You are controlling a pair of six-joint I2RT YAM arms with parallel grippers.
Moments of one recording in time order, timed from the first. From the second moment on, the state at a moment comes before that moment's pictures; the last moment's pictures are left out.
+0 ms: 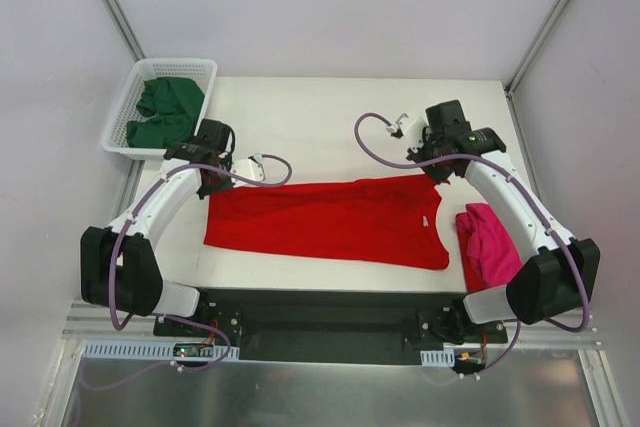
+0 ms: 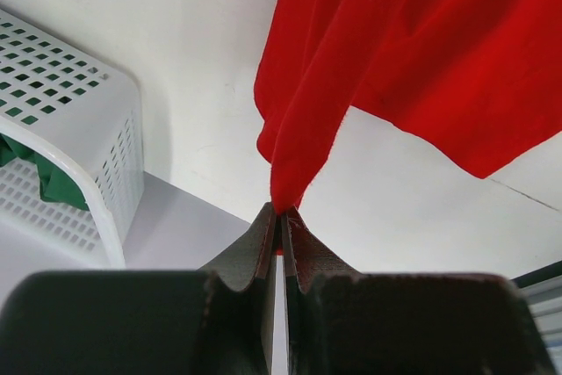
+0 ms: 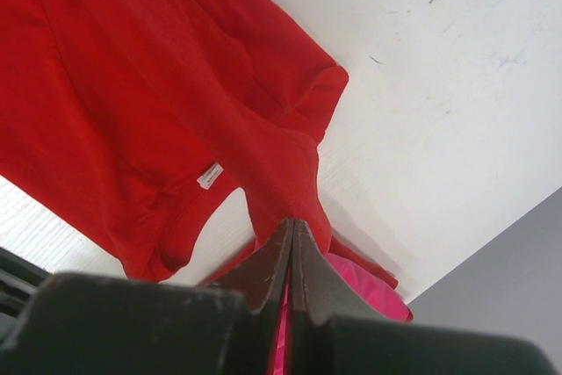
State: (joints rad) left arm -0.20 1.39 1.07 -0.89 -0.12 1.11; right arm 0.34 1.40 1.31 -0.94 0.07 -0.56
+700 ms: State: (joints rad) left arm -0.20 1.40 1.05 -0.91 -0.12 1.11; right arm 0.34 1.39 1.30 -1.04 0.01 -0.58
